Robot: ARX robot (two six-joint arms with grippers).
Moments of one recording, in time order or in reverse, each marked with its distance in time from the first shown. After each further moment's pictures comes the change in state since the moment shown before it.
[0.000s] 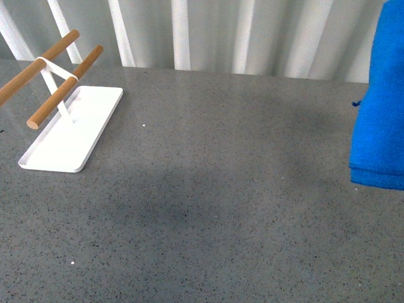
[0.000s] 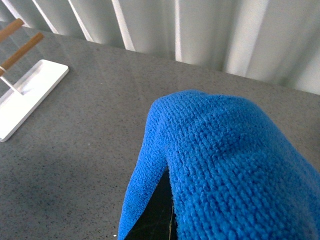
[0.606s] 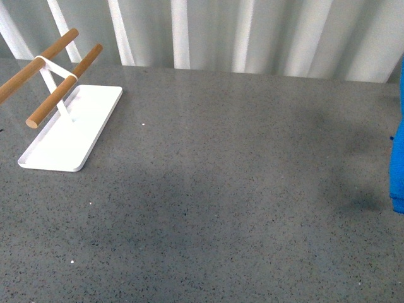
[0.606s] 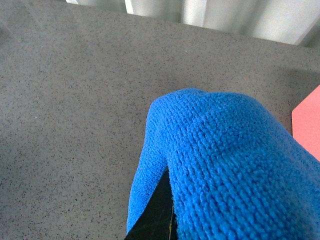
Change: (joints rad) left arm 0.000 -0.244 -0.089 -0.169 0.000 0.000; right arm -0.005 0.045 0.039 -0.148 0.175 -0.031
